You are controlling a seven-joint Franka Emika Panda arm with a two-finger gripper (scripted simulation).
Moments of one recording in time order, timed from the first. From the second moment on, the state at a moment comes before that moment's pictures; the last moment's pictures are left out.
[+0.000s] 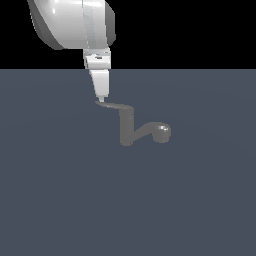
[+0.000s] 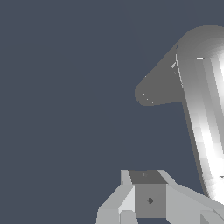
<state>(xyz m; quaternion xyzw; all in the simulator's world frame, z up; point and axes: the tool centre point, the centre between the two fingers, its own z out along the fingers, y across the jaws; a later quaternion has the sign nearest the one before) 0.076 0.100 0.173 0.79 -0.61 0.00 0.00</state>
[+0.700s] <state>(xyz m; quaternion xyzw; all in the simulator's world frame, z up) 0.043 0.098 0.173 0.79 -0.61 0.00 0.00</state>
